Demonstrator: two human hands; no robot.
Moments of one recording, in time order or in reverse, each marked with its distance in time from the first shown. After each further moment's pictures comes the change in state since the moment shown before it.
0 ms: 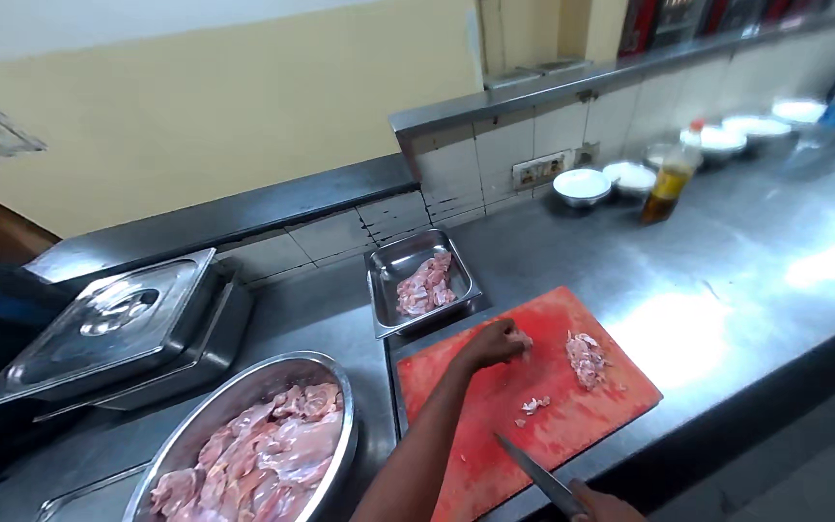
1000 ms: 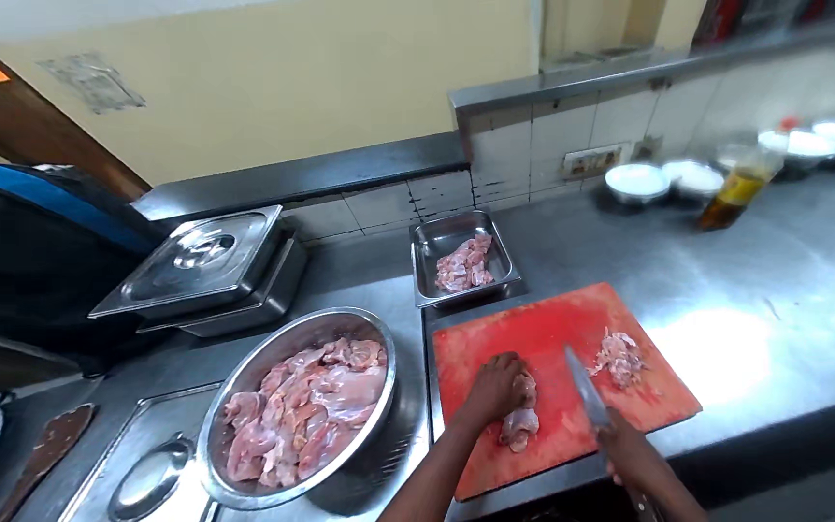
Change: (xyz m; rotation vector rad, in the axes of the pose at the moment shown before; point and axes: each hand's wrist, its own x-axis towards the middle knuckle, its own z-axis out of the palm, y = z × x) left_hand -0.064 -0.088 0.060 0.346 0.139 -0.076; right_hand 0.058 -0.003 -0.034 0.359 0.257 0.197
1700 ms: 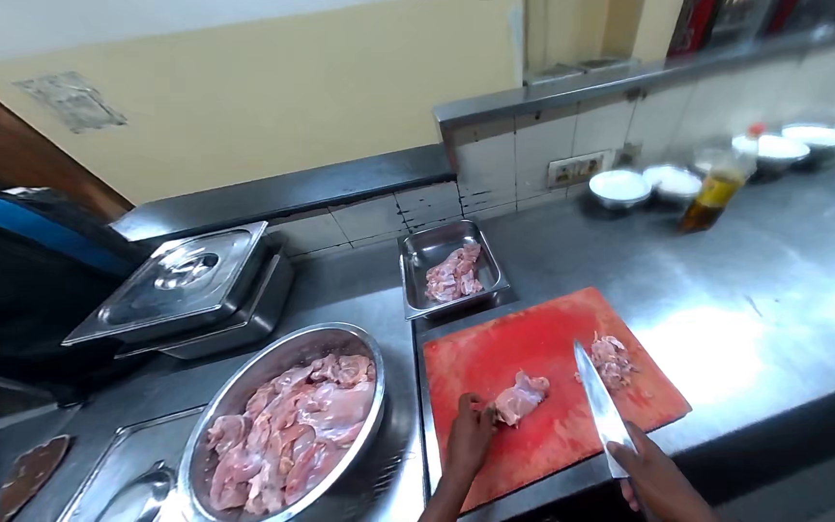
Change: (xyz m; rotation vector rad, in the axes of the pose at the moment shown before) left_hand -0.057 0.004 0.037 -0.656 0.298 -0.466; right_hand -0.032 0.025 -0.016 0.267 0.031 -0.113
